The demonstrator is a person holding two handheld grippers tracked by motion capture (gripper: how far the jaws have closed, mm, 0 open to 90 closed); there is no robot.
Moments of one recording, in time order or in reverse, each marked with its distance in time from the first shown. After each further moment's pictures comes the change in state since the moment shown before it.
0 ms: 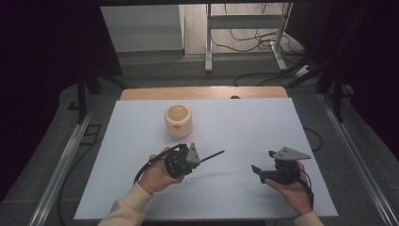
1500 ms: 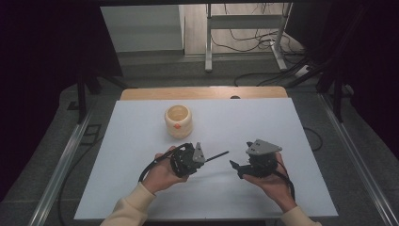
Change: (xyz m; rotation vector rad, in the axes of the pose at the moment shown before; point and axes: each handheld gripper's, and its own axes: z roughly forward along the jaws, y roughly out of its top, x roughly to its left) left arm -0.002 0.013 0.009 0.013 -0.012 0.024; right arm 0.047 0.051 0.027 0.003 0.020 -0.194
